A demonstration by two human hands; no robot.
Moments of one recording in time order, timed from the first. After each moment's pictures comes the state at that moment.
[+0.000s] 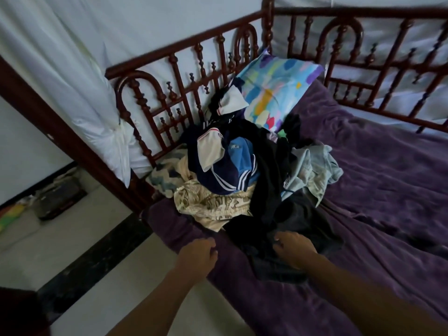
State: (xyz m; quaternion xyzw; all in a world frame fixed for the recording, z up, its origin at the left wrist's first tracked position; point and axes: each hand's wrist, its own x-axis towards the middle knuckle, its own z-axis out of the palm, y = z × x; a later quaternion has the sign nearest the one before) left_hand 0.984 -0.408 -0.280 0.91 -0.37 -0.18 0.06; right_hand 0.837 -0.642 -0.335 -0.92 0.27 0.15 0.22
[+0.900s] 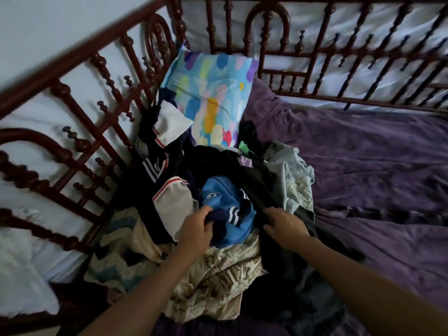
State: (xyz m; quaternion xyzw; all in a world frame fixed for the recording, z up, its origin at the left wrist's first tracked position) left_hand 1.277 -0.618 -0.281 0.77 -0.53 -0.20 0.29; right_hand 1.054 -0.743 -0.320 -0.83 0.50 0.07 0.24
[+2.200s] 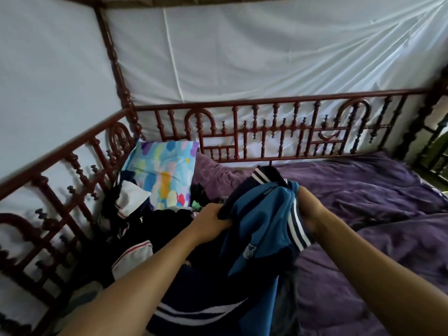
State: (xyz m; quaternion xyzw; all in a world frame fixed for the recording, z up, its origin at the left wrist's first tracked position) left_hand 1.130 -0.645 -0.101 0.56 -0.69 -0.34 0.30; right_hand 0.895 -0.672 -0.053 -0.31 0.37 -0.37 0.79
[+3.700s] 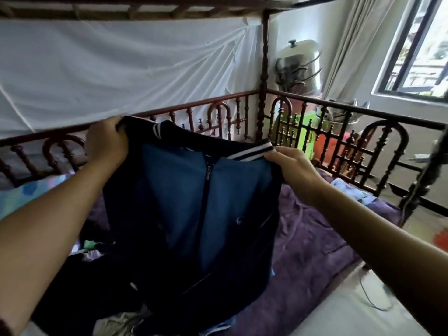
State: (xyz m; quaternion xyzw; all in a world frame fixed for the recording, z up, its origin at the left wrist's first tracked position) left_hand 1.020 -0.716 0.061 0.56 -0.71 0.07 0.43; right_hand 0.700 -0.520 0.027 -0.49 0.56 -0.59 0.32
